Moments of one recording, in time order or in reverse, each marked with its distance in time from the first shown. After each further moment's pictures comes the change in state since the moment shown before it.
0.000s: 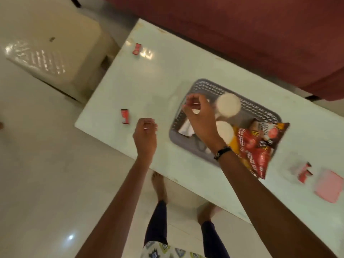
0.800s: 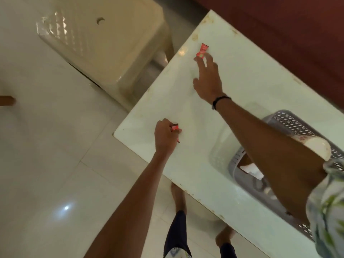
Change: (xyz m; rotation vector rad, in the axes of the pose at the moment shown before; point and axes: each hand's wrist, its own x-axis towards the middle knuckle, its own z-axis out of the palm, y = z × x) left_hand 0.177 -0.050 -0.064 0.431 -0.113 -0.115; right_hand 0.213 0.006 0.218 -0.887 -0.203 -0.292
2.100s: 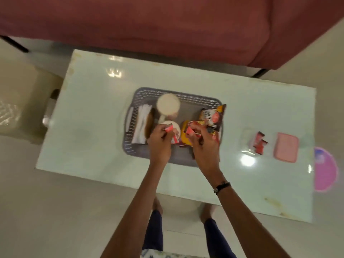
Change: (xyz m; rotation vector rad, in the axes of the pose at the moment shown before) left_hand -0.274 0.140 0.203 -0.112 -0.213 0.352; right_hand -0.412 0.209 -0.145 0.721 0.504 0.520
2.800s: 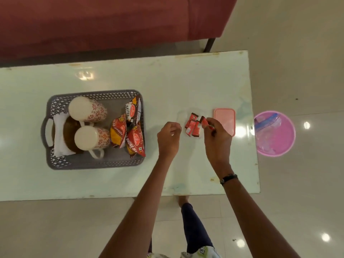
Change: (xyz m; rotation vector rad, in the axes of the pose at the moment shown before) left_hand -0.075 0.010 0.249 0.179 -0.271 -0.068; right_hand 0.013 0.142 -0.211 -0.021 0.275 0.275
